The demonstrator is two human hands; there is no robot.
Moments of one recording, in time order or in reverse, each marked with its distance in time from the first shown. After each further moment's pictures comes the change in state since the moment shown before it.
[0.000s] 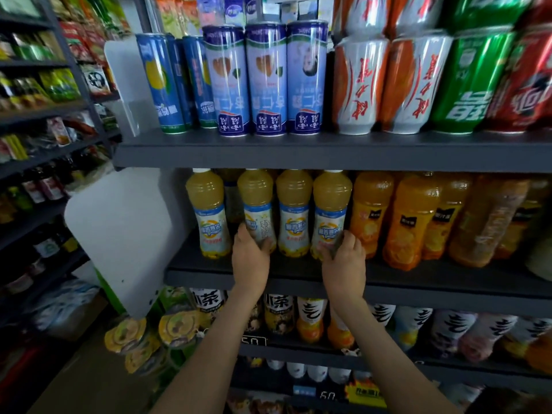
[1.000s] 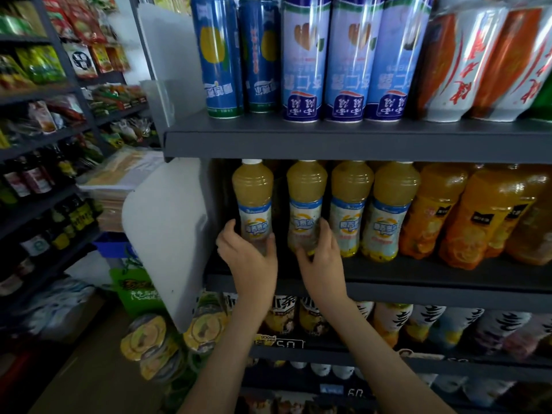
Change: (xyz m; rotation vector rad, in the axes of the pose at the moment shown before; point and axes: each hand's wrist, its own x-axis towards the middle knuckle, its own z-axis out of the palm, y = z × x) left_hand 0.022 -0.050 -0.064 -0.139 0.212 0.092; right_hand -0.040 -0.085 0.086 0.138 -0.129 -0.171
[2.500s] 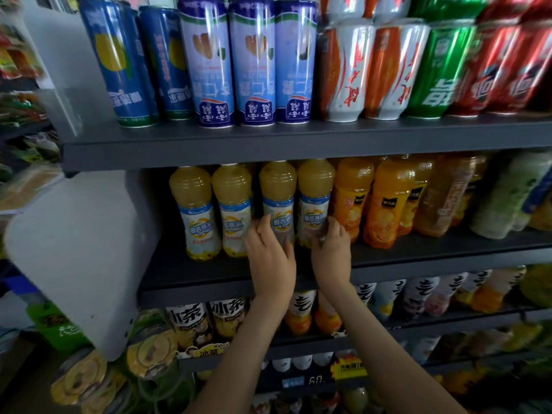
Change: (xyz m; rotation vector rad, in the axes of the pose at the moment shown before) left_hand -0.067 0.065 0.074 0.089 -0.194 0.368; right_hand 0.014 0.062 -0.090 -0.182 0.197 0.269
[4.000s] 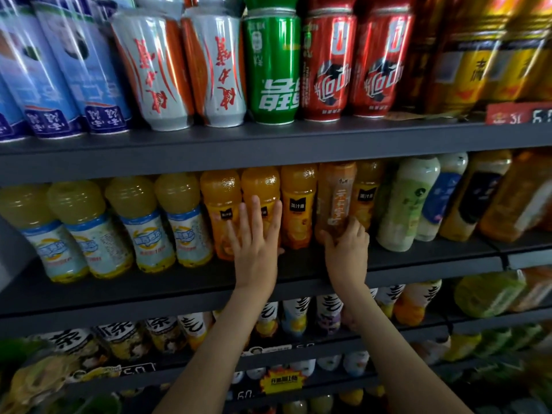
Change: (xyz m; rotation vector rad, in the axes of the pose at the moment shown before) left_hand -0.013 0.123 0.155 0.466 -0.146 0.320; right_hand 0.107 0.170 -0.142 -0.067 0.110 0.082
